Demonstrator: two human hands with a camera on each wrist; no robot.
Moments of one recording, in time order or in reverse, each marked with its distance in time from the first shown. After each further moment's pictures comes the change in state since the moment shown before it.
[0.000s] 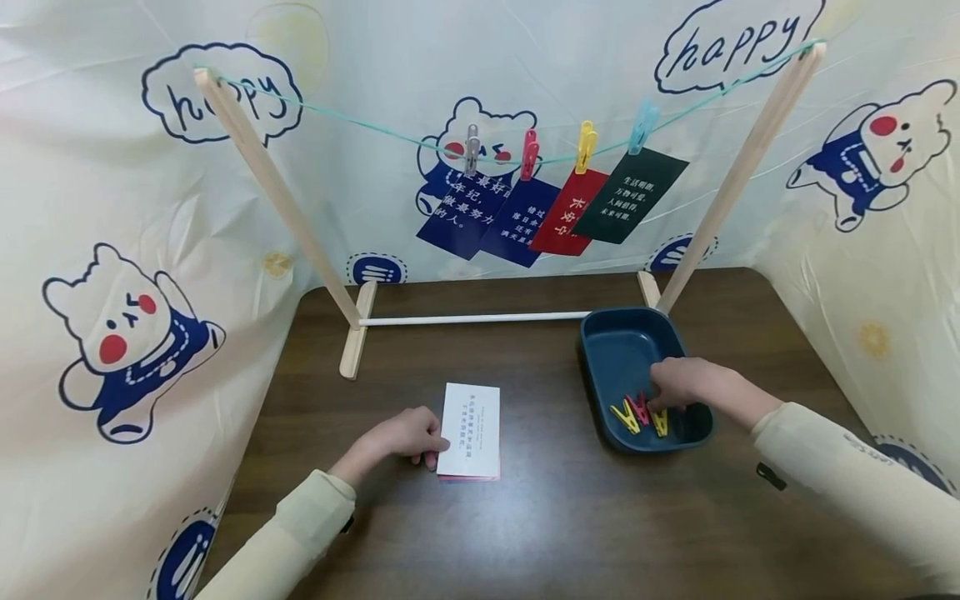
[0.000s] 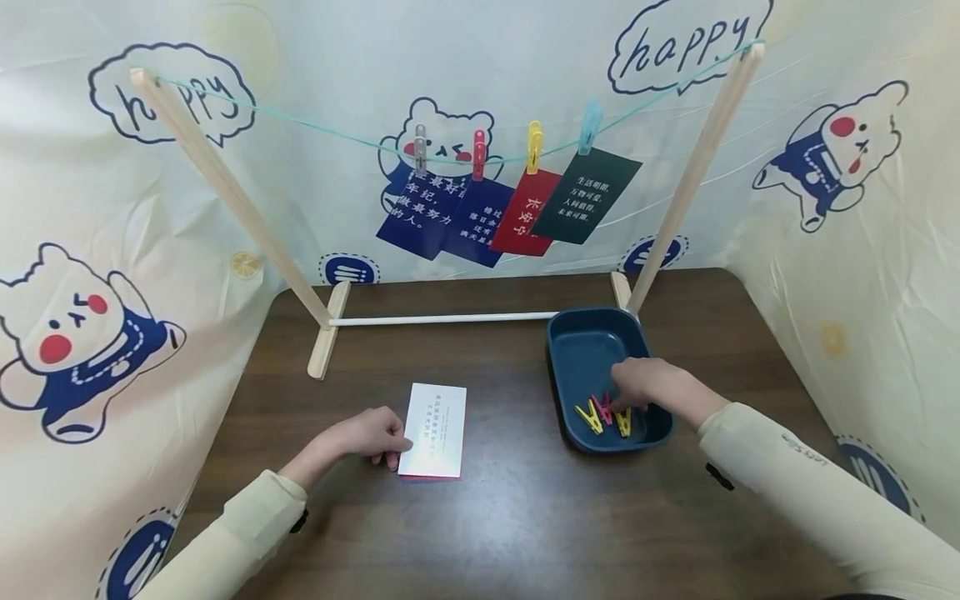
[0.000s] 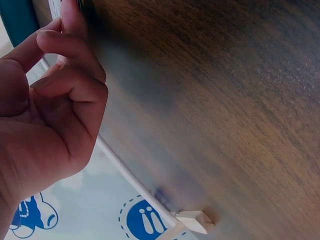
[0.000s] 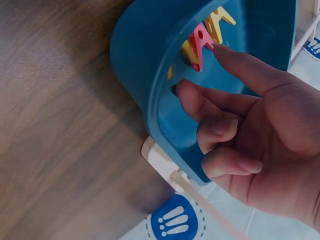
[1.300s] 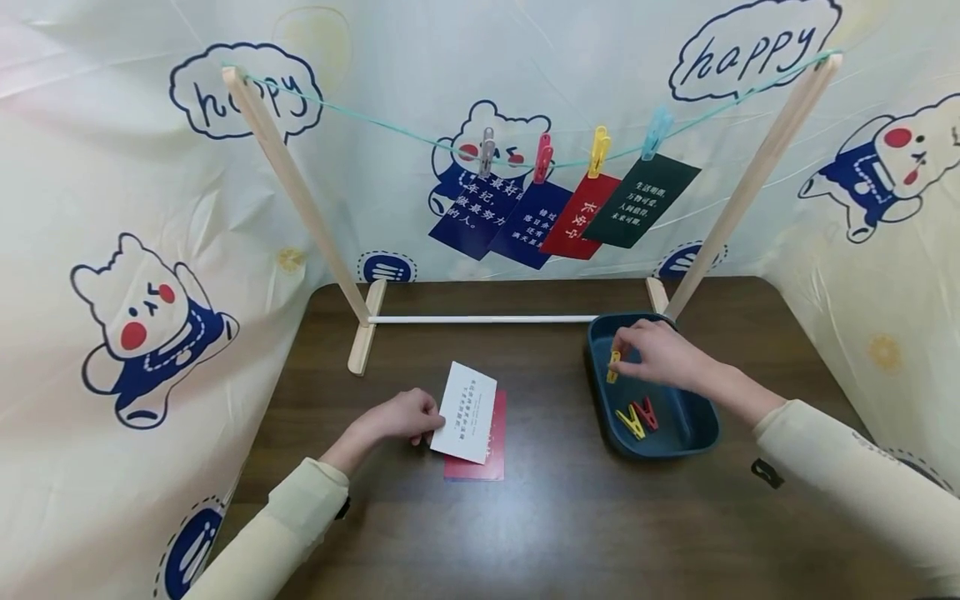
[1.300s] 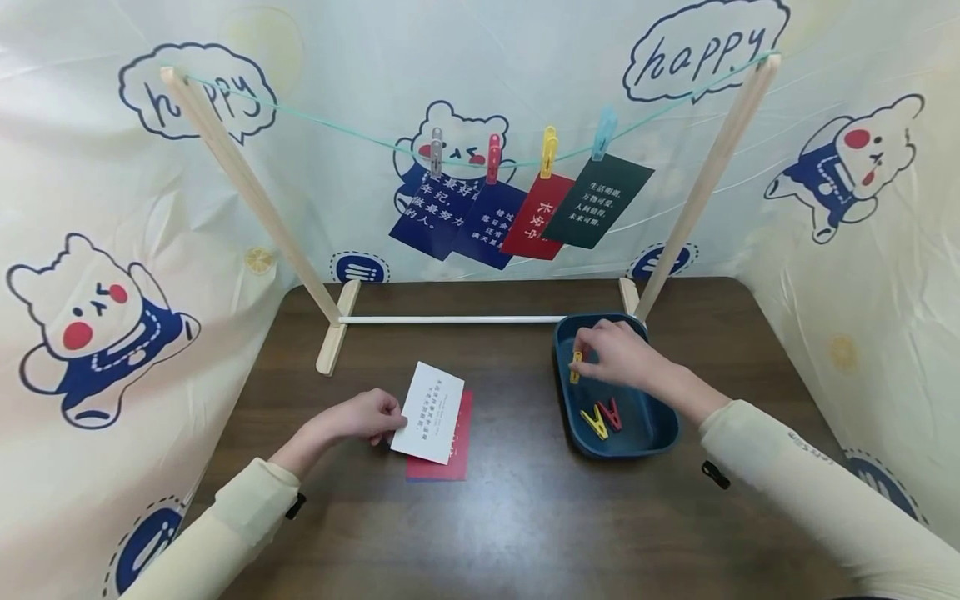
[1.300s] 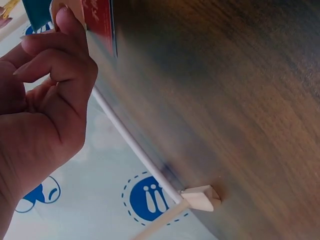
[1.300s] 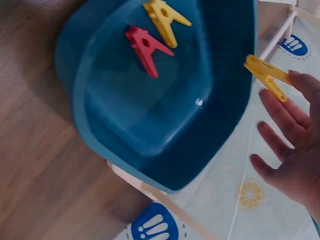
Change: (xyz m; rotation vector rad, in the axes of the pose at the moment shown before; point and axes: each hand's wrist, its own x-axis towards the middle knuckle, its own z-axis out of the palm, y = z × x) left_hand -0.007 0.000 -0.026 -0.096 0.052 0.001; right_hand 0.010 -0.026 -0.024 0.029 0.625 -0.377
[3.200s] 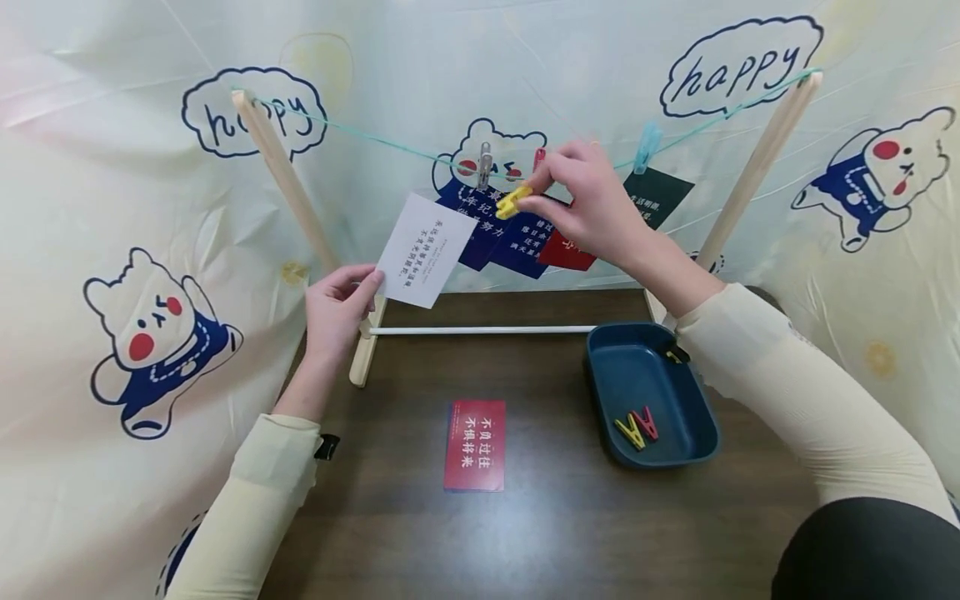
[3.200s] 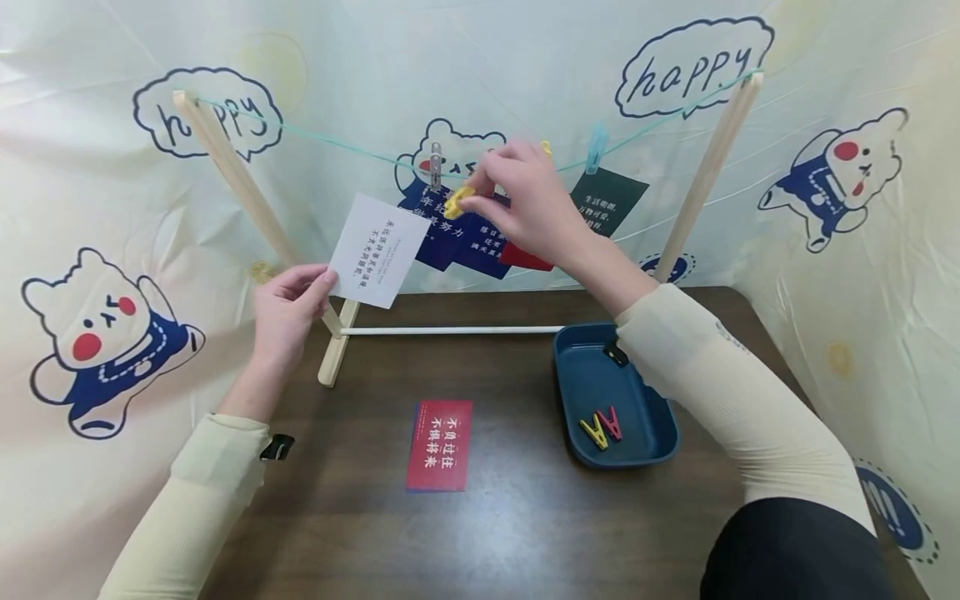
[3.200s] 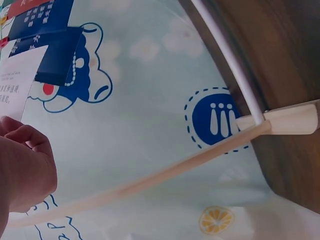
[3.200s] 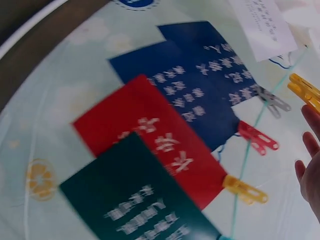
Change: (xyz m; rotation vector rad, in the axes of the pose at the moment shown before) left_hand -0.027 0.057 -0.117 -0.736 0.988 0.519; right_hand 0.115 -0.130 -0.151 0.029 0.652 -0.384
